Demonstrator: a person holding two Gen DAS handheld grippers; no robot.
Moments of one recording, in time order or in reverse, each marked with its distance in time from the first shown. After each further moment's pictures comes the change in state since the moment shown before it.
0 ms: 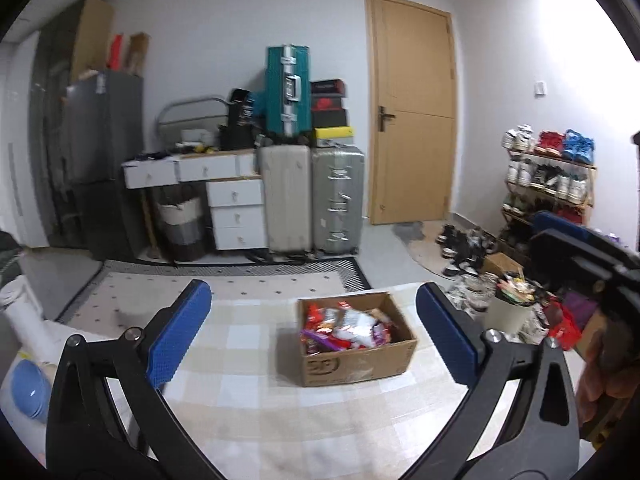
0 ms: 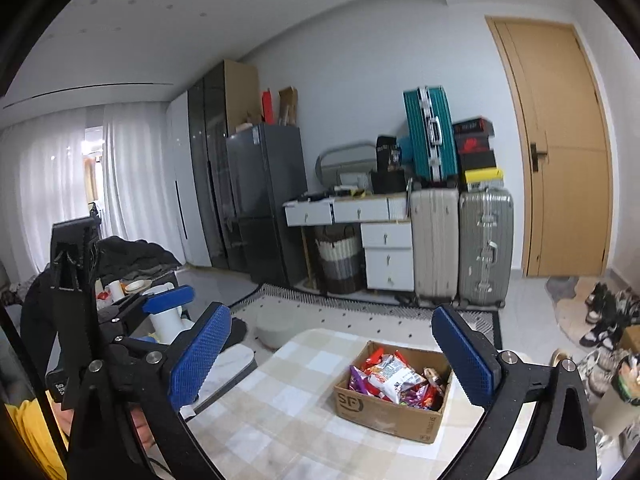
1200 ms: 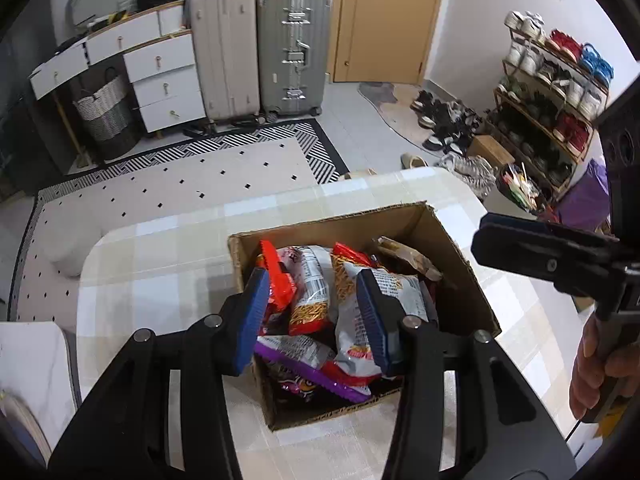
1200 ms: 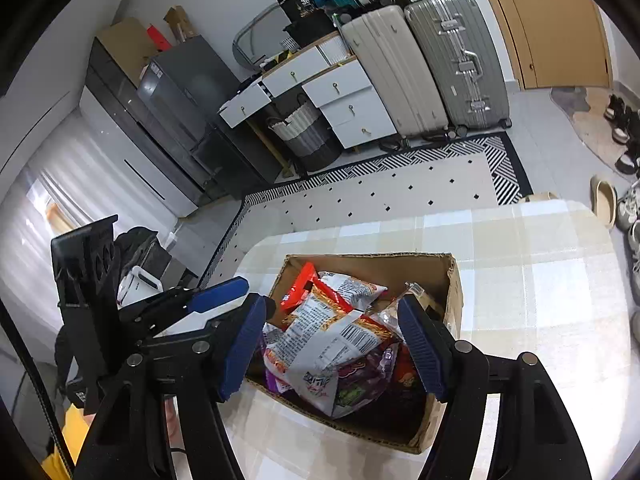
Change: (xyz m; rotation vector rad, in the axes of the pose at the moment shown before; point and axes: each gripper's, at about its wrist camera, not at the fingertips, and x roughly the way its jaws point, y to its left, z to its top) left arm 0.451 -0.022 -0.085 0.041 0.576 -0.196; right arm 0.270 -0.195 -0.101 0.441 0.520 0.036
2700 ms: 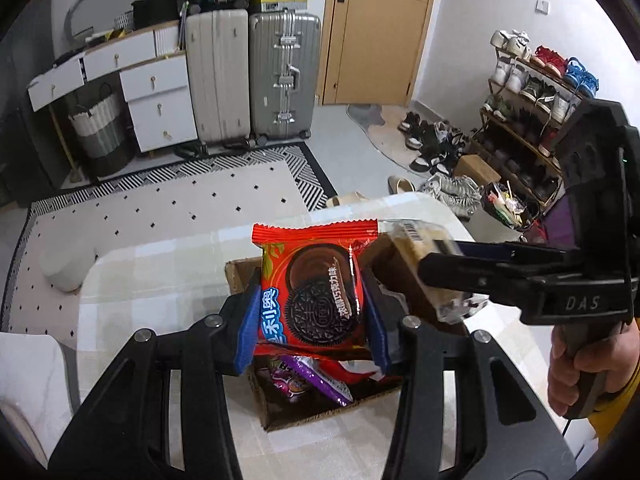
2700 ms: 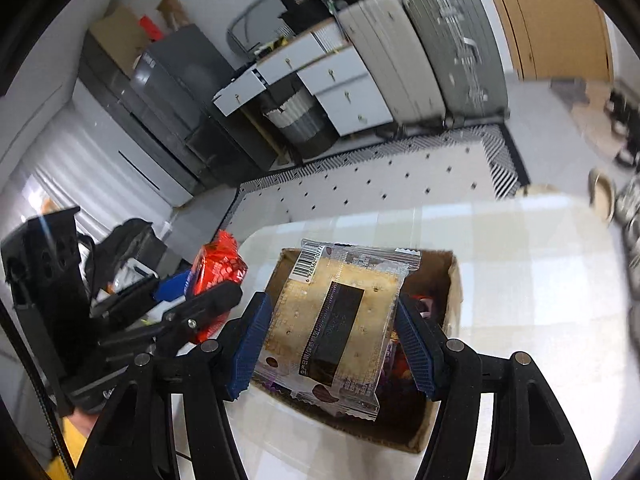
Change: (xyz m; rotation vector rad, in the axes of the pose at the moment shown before) left arm -0.050 0.002 0.019 0.008 -0.051 -0.057; right arm 0.011 -0.009 0.011 0.036 0.071 0.000
